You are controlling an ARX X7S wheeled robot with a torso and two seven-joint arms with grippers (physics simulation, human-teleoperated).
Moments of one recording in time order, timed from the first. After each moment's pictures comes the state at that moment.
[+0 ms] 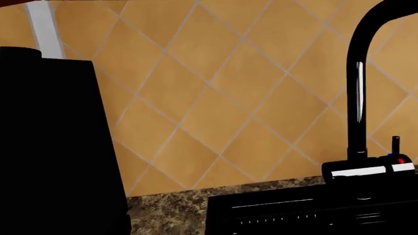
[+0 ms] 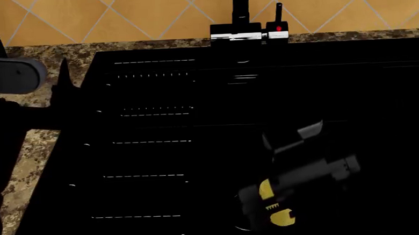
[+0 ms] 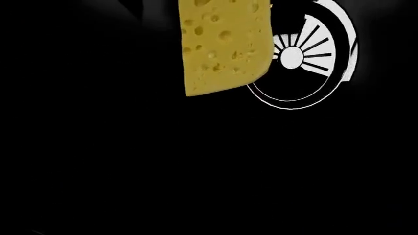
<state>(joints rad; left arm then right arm) -0.81 -0.30 0.26 0.46 -0.49 -1.04 -0.48 1.30 0.05 -0.55 1.31 0.13 0.92 -0.34</state>
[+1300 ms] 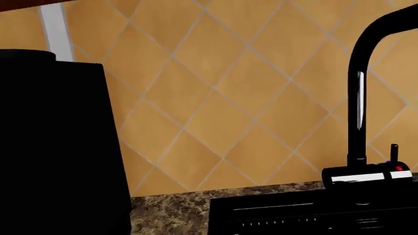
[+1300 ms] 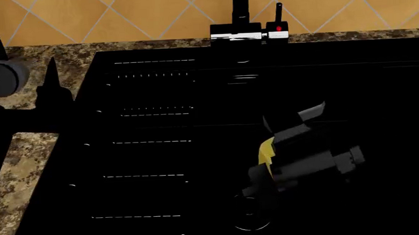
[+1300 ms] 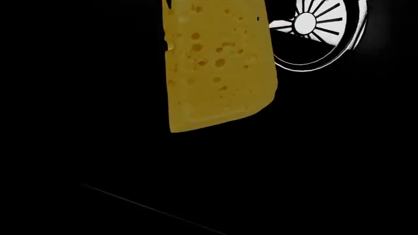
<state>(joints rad) -0.80 -0.32 0.21 0.54 -0.56 -1.09 -0.51 1.31 0.07 -0.55 1.21 0.18 0.92 -0.25</state>
